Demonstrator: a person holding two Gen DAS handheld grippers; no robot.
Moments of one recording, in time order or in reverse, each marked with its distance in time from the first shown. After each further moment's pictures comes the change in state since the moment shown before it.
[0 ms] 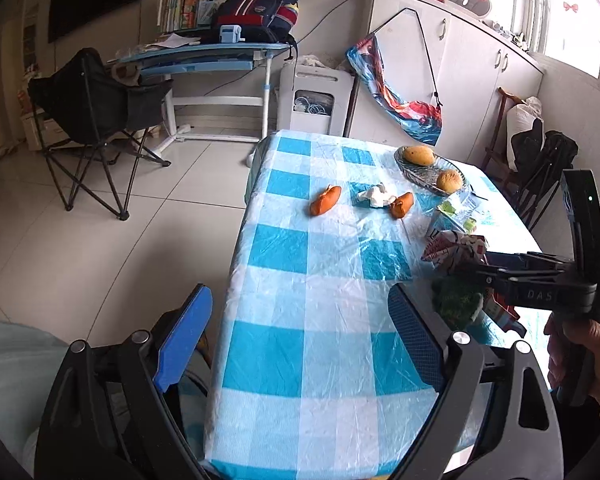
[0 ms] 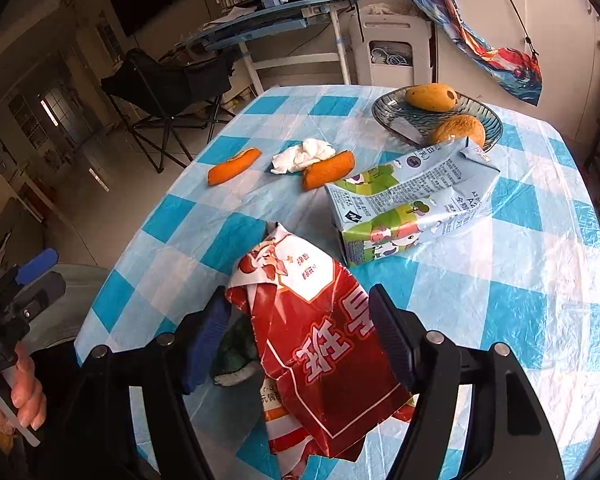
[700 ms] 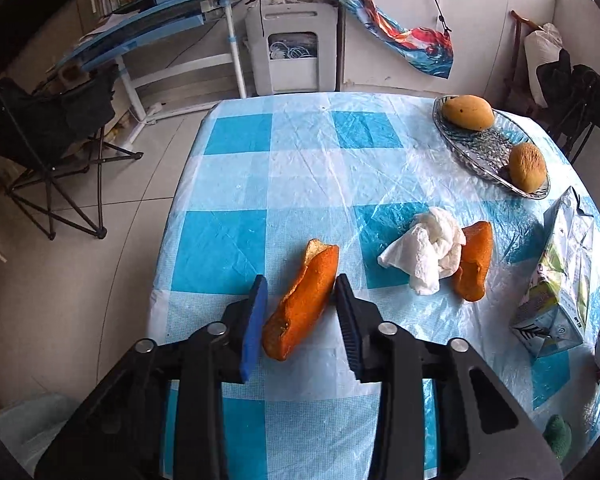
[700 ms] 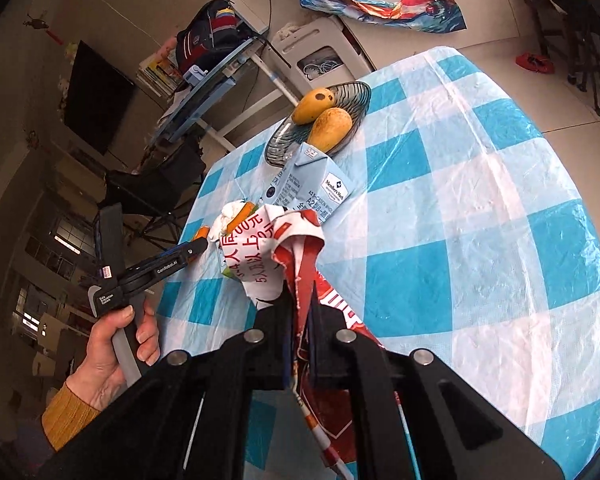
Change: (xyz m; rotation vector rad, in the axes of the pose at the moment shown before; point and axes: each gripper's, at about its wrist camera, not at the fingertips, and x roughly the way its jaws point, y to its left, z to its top) left arm 0.190 -0.050 0.086 0.161 0.215 0.049; right arm -0.055 -0.107 -0.033 0.435 -0.155 0.163
